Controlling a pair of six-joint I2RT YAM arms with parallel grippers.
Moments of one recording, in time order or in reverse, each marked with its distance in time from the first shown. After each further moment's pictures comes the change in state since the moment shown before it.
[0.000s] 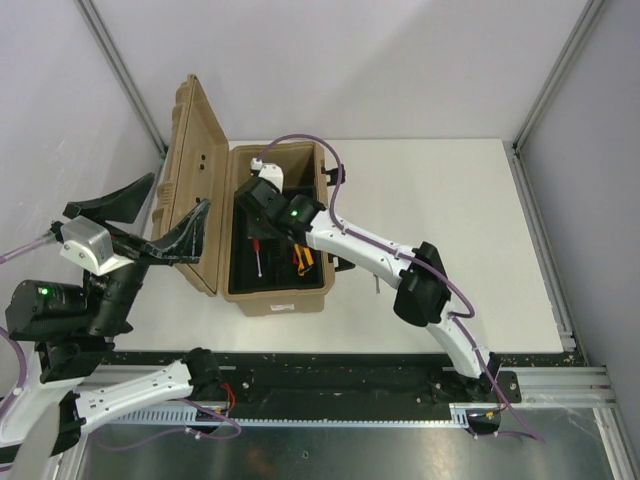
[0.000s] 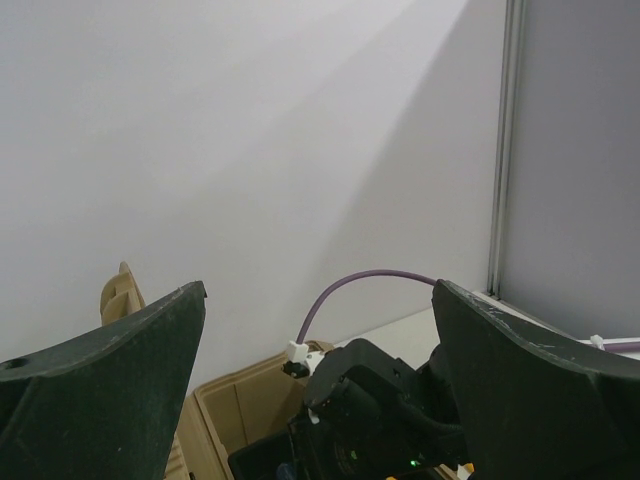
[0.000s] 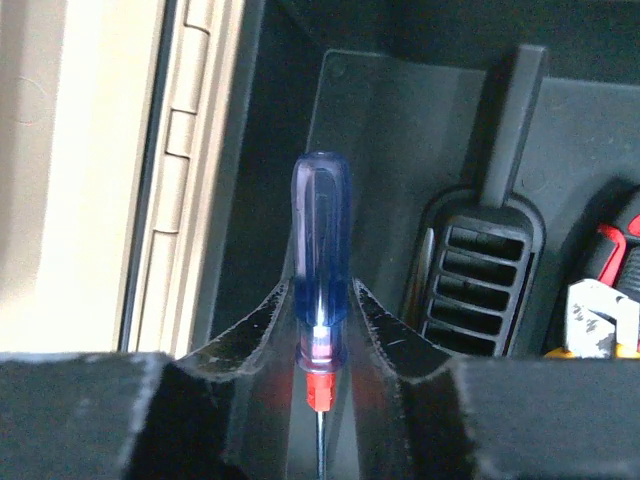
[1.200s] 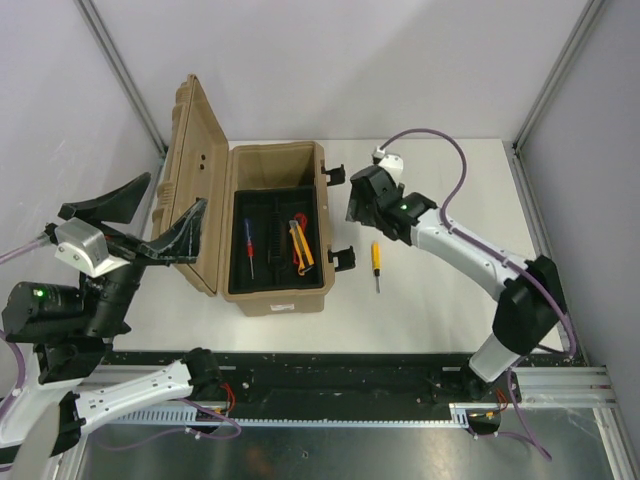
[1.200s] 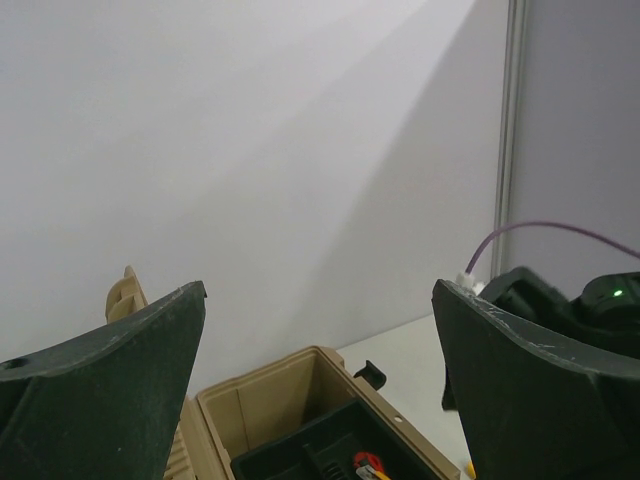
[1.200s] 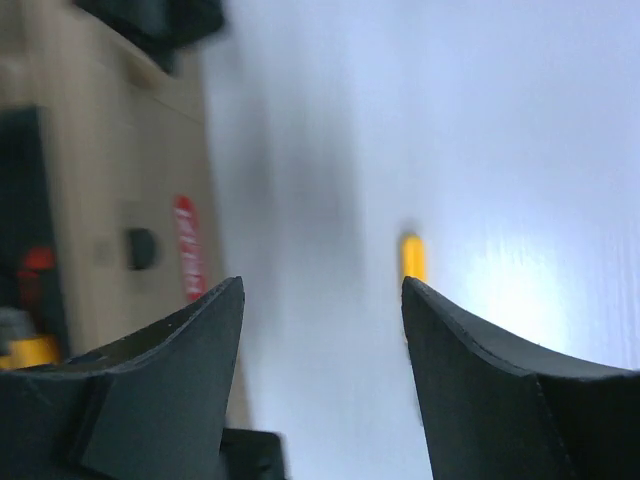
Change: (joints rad) left arm 0.000 -0.007 0.000 0.010 0.000 0.008; right arm -0.317 -0.665 -0.858 0.196 0.132 -0.073
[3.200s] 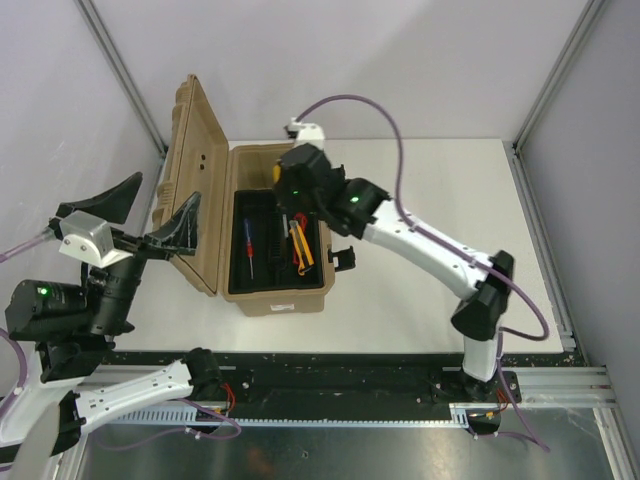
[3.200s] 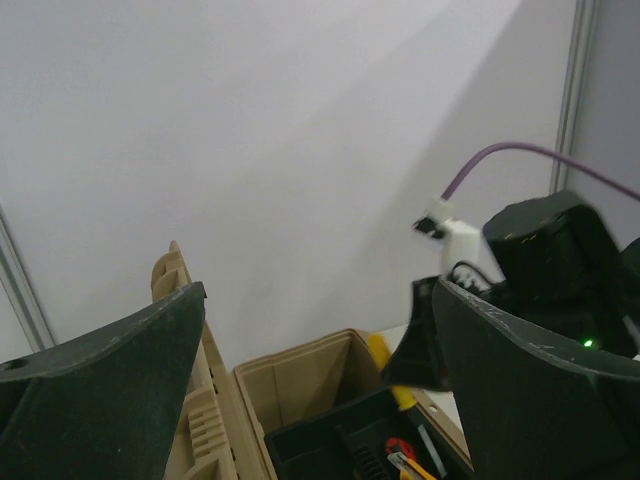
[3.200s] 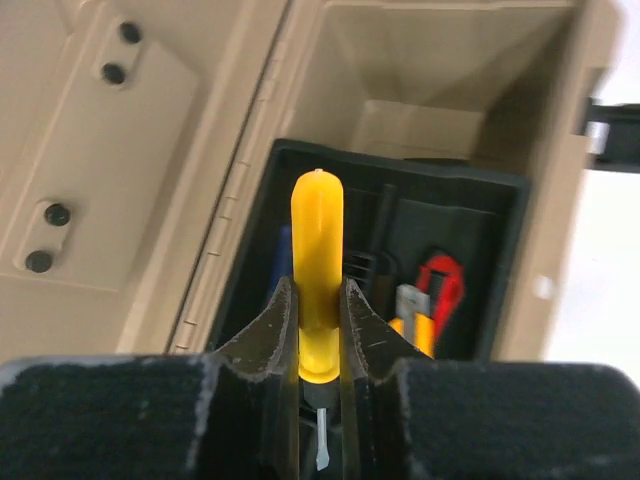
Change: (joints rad) left arm 0.000 0.010 0.000 0.005 -0.105 0.043; right arm 0.241 0.230 0.564 -0.069 -0.050 -0.114
